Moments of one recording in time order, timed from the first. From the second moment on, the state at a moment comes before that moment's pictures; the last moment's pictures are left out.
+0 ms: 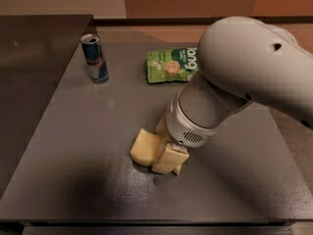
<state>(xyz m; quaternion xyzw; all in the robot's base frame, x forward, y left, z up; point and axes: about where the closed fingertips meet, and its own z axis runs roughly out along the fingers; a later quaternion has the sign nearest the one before) 0.392 -0.018 0.841 -0.66 0.72 0.12 0.18</state>
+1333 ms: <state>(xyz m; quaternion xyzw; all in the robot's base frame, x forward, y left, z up) 0.424 -0.053 0.985 -0.65 0.72 0.08 0.22</state>
